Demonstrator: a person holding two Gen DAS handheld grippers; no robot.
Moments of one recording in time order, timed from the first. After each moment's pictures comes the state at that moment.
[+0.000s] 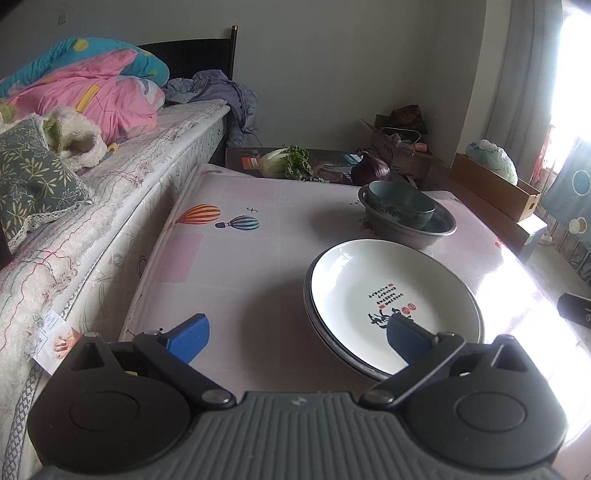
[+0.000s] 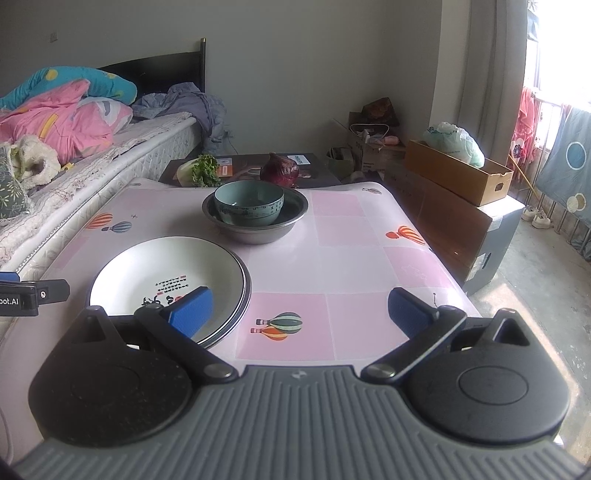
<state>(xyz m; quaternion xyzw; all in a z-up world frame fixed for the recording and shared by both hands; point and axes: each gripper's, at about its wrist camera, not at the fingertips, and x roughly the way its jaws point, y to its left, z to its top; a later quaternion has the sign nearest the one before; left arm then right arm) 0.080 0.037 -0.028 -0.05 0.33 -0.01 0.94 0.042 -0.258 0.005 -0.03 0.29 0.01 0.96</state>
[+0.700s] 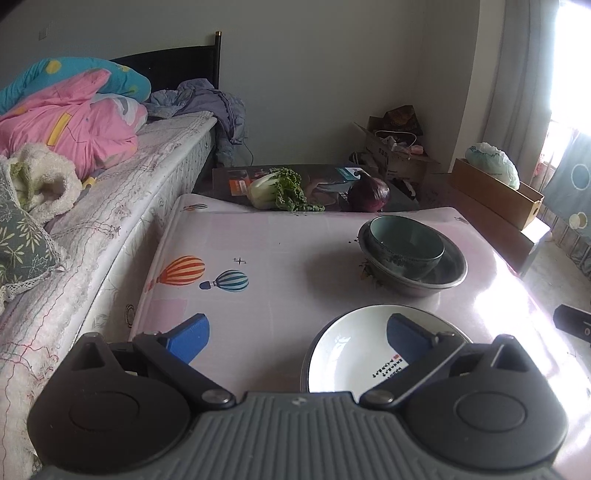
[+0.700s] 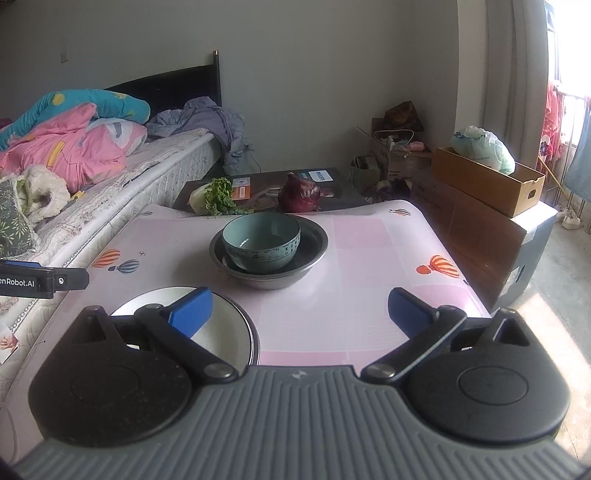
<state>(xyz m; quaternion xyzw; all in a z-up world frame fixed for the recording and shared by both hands) 0.167 0.036 0.005 -0.02 0.34 -0.02 0.94 0.121 -0.274 0.019 0.01 0.28 0.06 0.96</state>
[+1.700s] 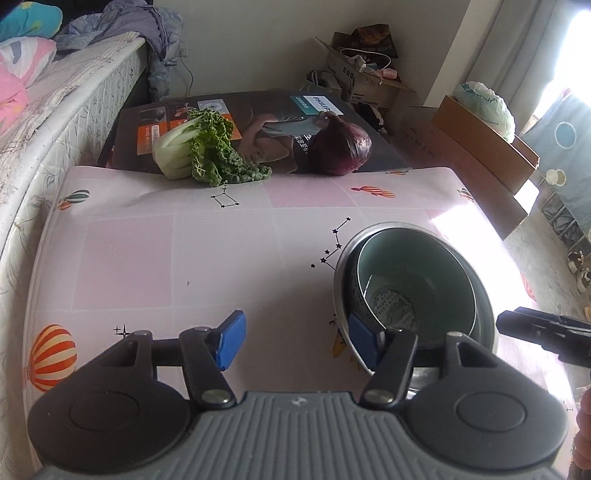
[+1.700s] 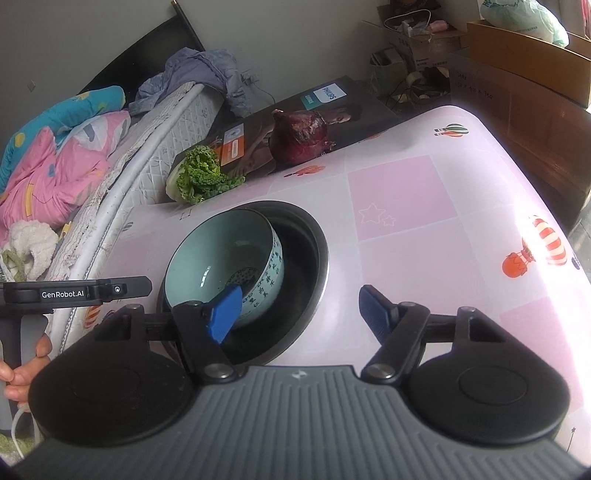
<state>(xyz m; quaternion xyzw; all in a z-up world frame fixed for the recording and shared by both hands) 0.388 -0.001 -0.045 -0.04 0.48 -0.11 0.87 0.363 -0.319 -0.054 0.16 0.43 0.11 0.88</state>
